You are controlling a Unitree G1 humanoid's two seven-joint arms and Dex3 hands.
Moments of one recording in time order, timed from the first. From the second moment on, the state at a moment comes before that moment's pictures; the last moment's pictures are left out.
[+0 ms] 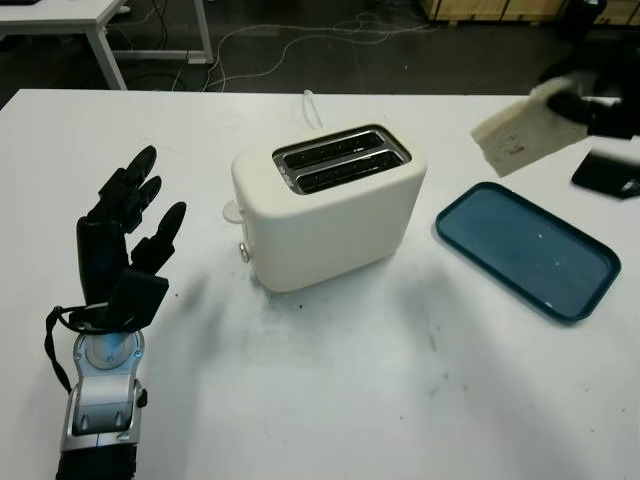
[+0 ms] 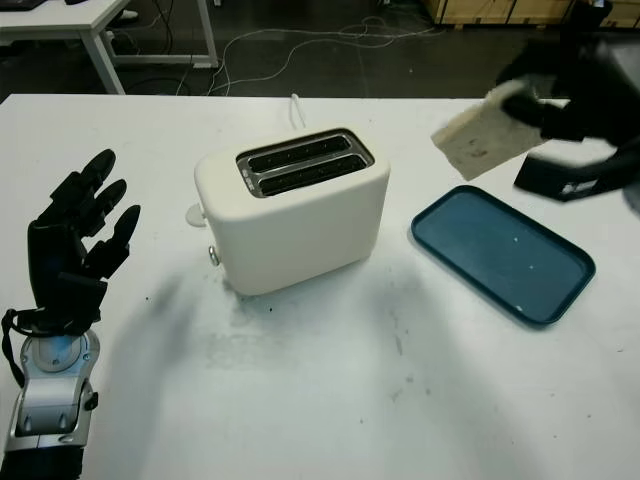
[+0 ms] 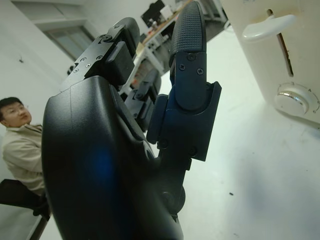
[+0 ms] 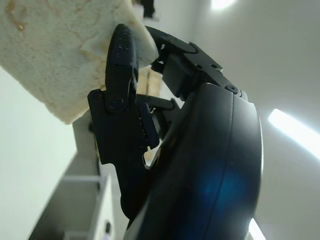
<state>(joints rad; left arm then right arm) -0.07 0.18 0.19 -0.08 0.15 -0.25 0.14 -0.81 -0.95 0.03 0.52 -0.36 -0.42 0.20</state>
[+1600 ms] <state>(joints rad) -0.07 0.17 0.19 -0.08 0.15 -0.25 0.14 -1.23 -0.54 0.15 0.73 -0.18 -0.25 0.77</state>
